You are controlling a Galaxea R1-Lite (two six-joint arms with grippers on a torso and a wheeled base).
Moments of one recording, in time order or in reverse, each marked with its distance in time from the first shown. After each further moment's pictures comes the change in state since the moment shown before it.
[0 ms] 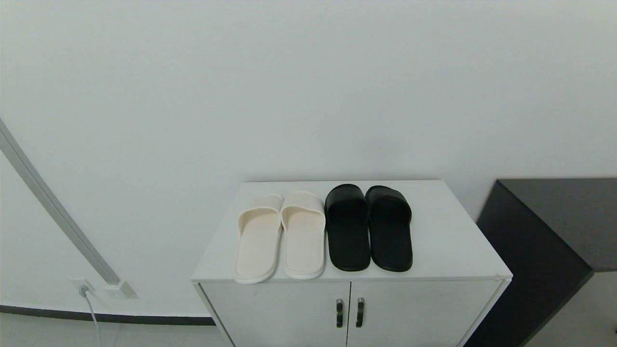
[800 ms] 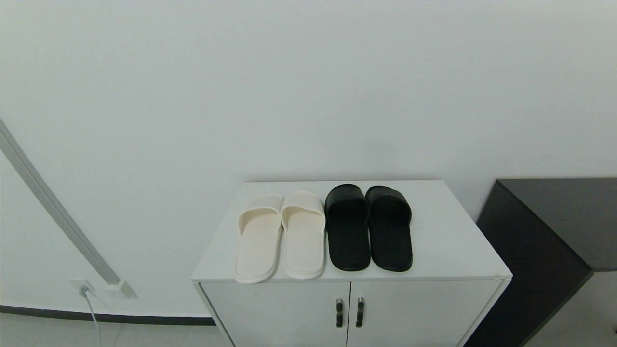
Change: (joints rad) left arm 0.000 0.000 0.000 0.000 0.001 0.001; right arm 0.051 0.363 -0.237 0.083 0.281 0.005
